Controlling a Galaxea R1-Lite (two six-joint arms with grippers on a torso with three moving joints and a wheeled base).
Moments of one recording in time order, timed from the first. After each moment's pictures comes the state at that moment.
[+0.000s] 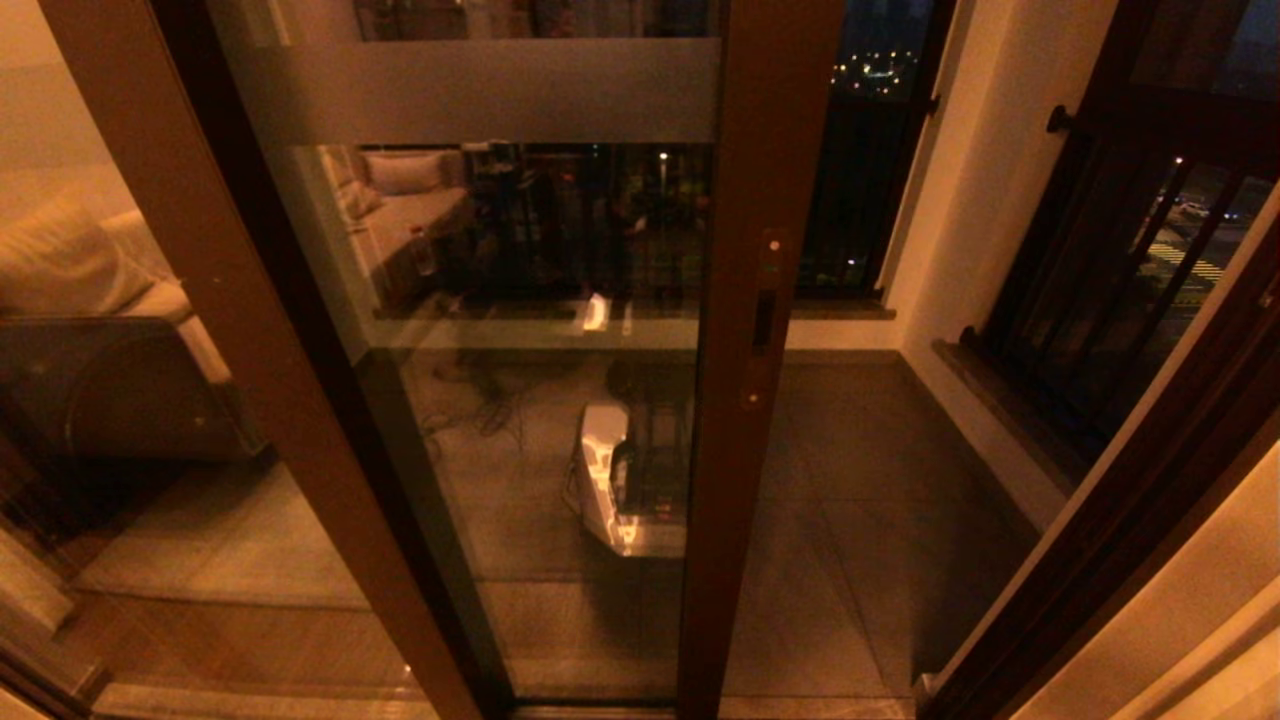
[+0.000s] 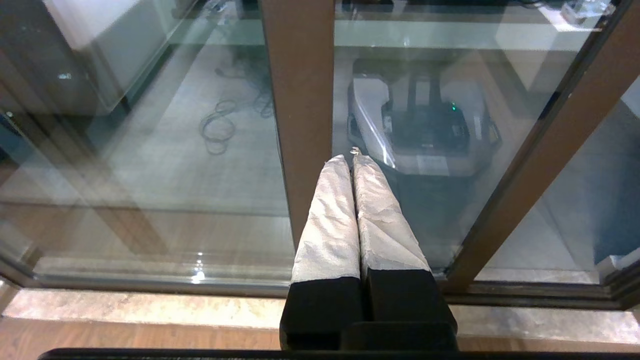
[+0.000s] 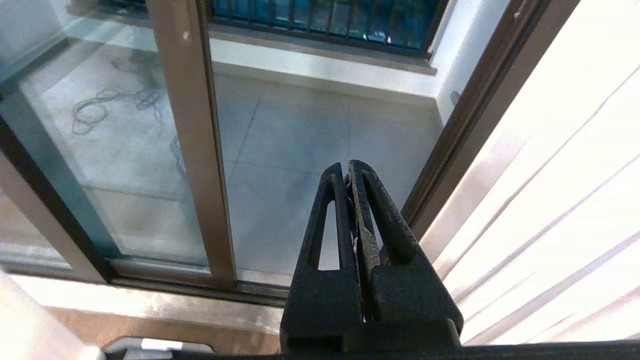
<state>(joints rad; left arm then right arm) 0.00 0.00 -0.05 0.13 -0.01 0.01 0.01 0.17 -0.97 0.82 0.09 -0.17</state>
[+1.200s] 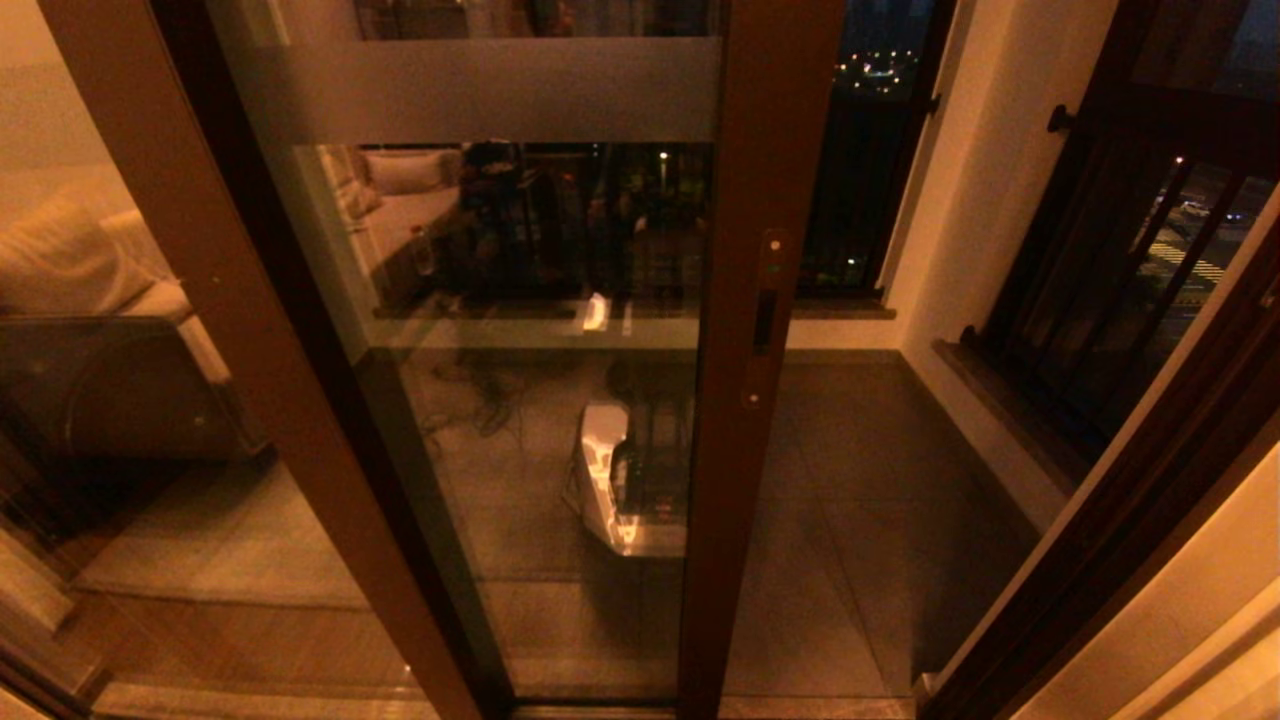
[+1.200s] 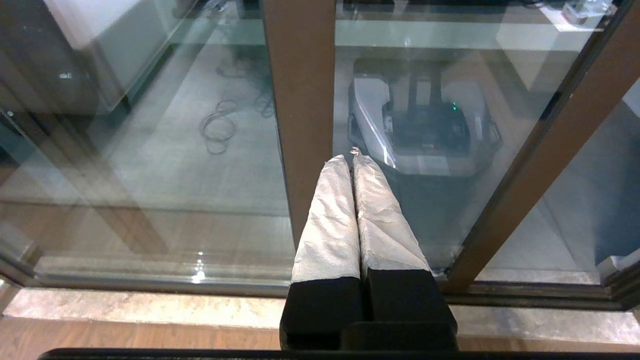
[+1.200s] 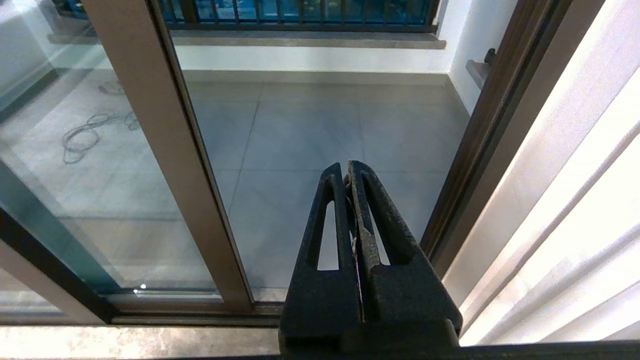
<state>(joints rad) 0.00 0.00 -0.05 0.13 -0.01 0.01 0.00 0.00 0.00 0.00 0.03 -0.04</state>
